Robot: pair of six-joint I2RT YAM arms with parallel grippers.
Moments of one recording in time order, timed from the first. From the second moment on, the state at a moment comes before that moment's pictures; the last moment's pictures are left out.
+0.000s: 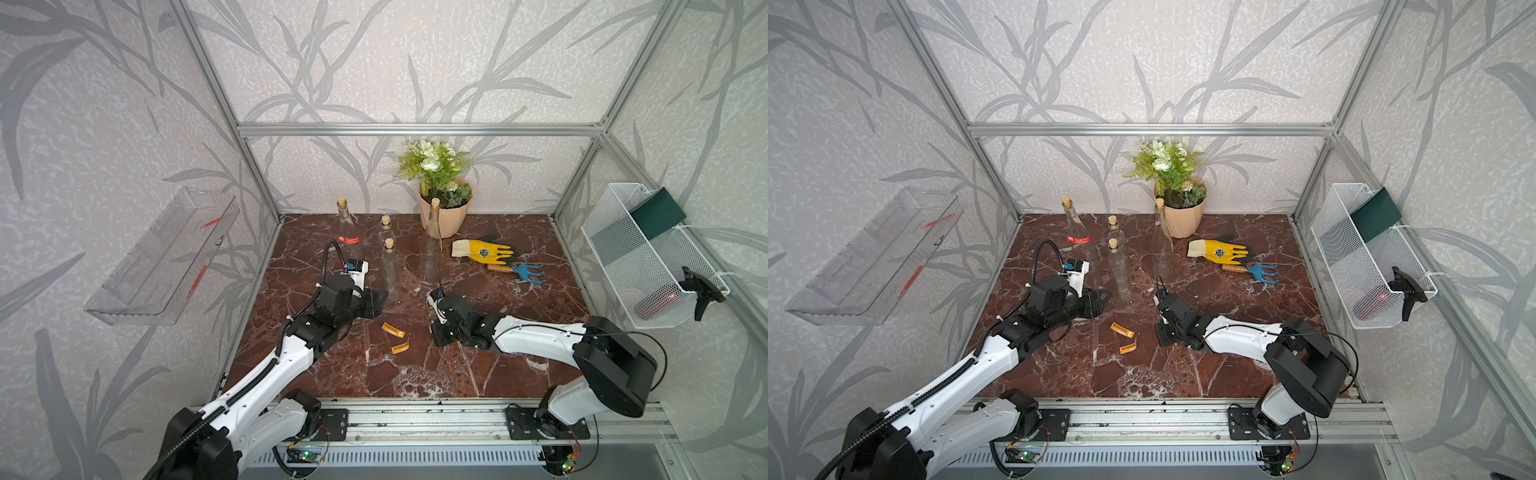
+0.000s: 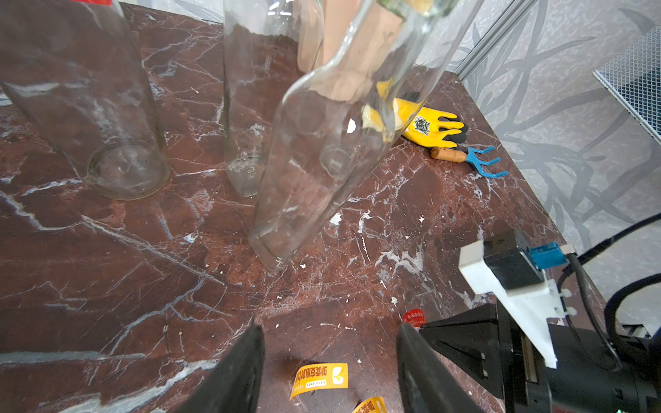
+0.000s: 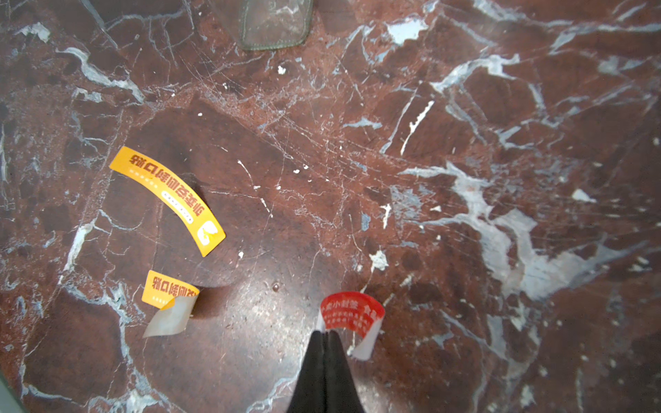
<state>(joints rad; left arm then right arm) -0.46 0.99 0.64 -0.18 0.11 -0.40 0.85 1.53 0.72 -0.12 0.00 0.42</state>
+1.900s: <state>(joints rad) -0.46 0.99 0.63 -0.18 0.11 -0.41 0.86 1.63 0.76 -0.11 -0.04 0.44</state>
